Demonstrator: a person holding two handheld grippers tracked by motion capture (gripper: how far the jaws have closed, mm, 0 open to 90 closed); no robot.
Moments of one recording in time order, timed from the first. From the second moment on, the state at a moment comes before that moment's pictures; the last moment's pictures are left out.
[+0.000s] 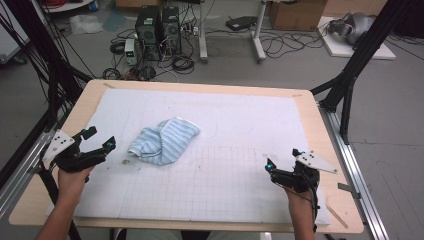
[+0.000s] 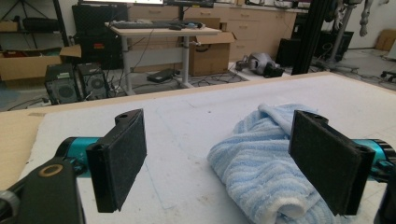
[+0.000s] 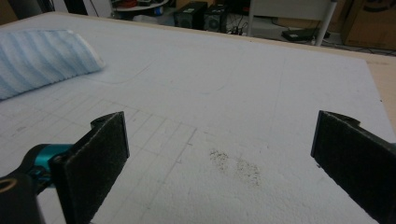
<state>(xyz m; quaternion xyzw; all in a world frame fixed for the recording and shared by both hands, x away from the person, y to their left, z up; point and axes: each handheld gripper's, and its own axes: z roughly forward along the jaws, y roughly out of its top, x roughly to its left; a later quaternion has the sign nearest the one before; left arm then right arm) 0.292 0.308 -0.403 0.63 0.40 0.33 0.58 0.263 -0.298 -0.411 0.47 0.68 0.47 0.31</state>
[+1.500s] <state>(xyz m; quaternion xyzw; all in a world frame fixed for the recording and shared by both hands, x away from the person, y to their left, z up) 0.315 0.247 -0.404 0.71 0.37 0.24 0.55 0.269 -0.272 -0.415 0.43 0.72 0.48 0.26</state>
